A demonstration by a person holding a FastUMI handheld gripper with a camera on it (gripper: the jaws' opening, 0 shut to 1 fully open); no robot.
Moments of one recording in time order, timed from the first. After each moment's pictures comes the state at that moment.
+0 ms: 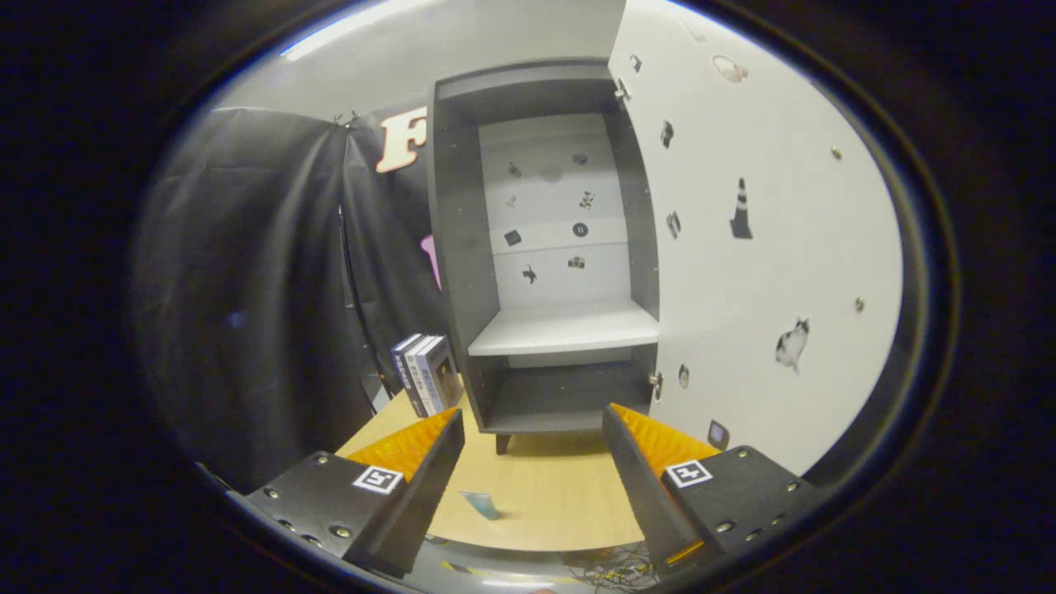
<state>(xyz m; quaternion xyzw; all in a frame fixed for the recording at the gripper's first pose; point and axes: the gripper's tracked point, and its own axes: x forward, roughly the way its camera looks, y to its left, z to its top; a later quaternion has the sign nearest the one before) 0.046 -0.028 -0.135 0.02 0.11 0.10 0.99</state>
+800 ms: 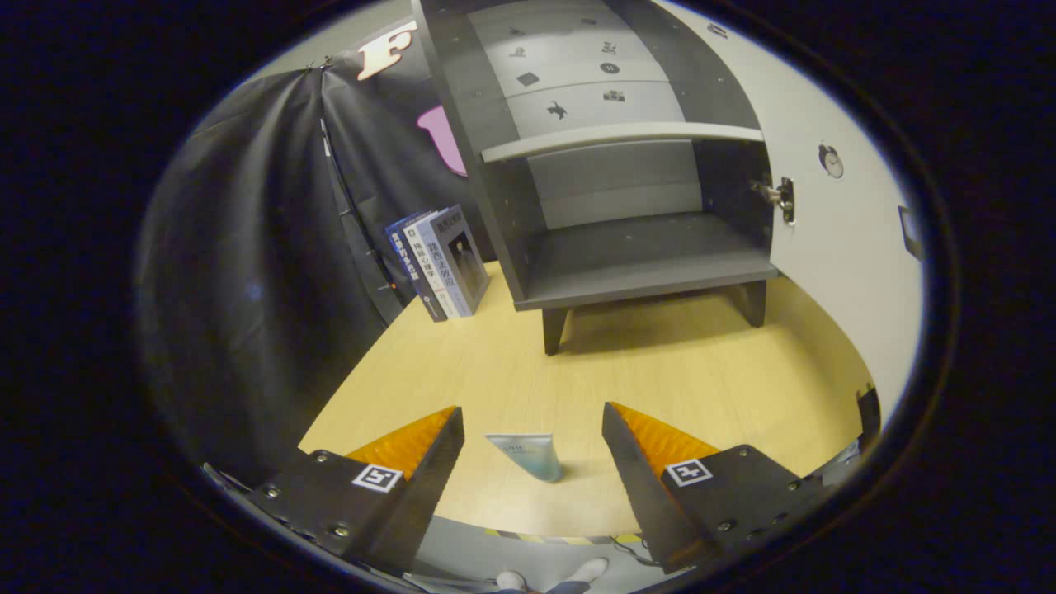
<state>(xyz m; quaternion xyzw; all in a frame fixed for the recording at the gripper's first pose) 0.097 0.073 -0.382 0.05 0.28 0.15 0.95</state>
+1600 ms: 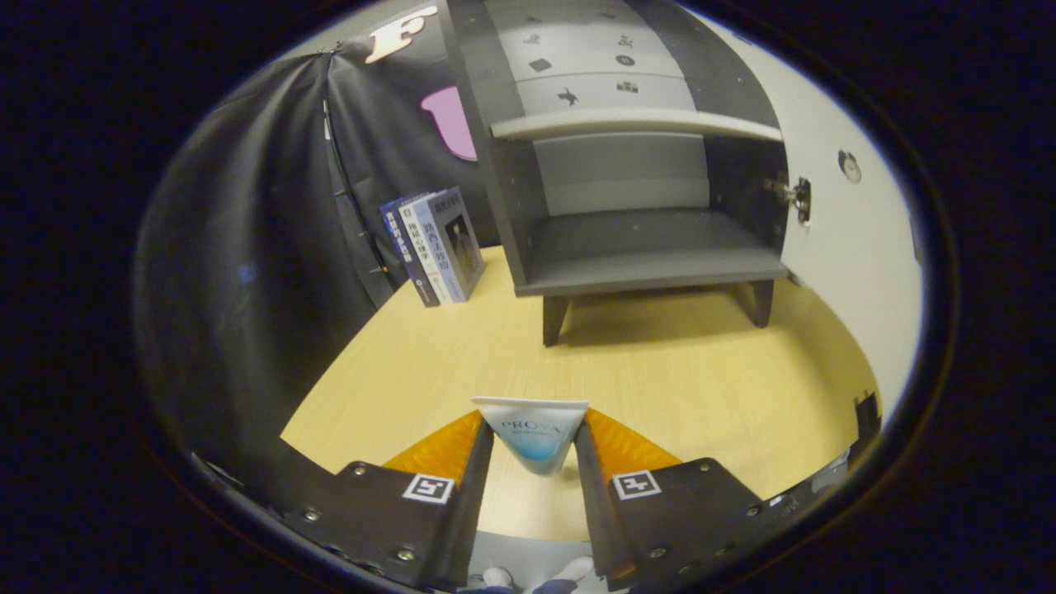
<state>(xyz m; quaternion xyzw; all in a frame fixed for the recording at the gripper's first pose) 0.111 0.071 -0.353 0.02 0.27 0.14 0.95</state>
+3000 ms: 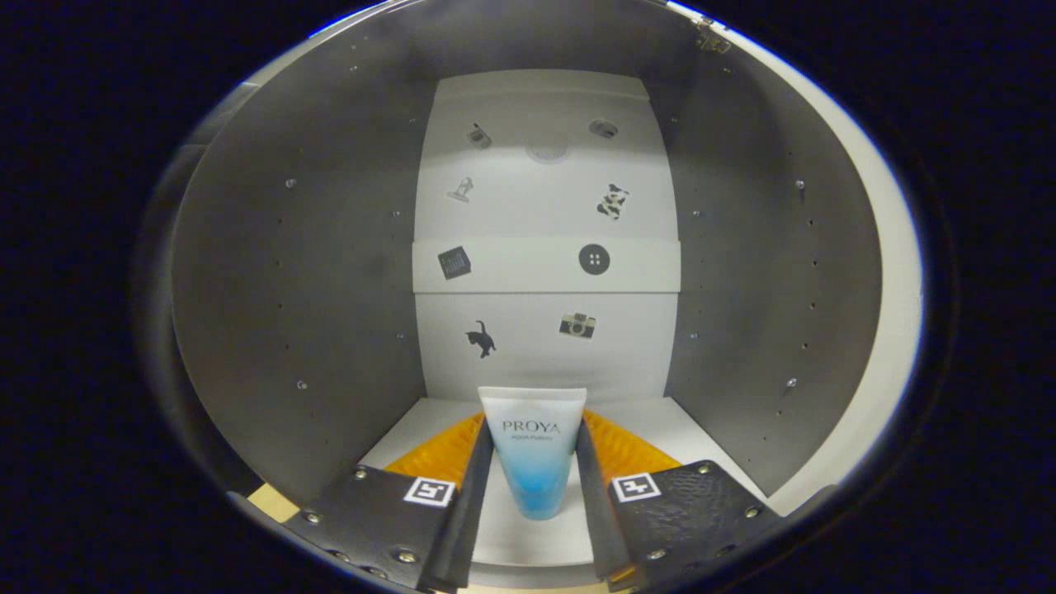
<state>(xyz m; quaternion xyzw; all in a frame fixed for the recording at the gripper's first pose) 0.406 0.007 -0.092 -0.02 0.05 0.06 1.00</state>
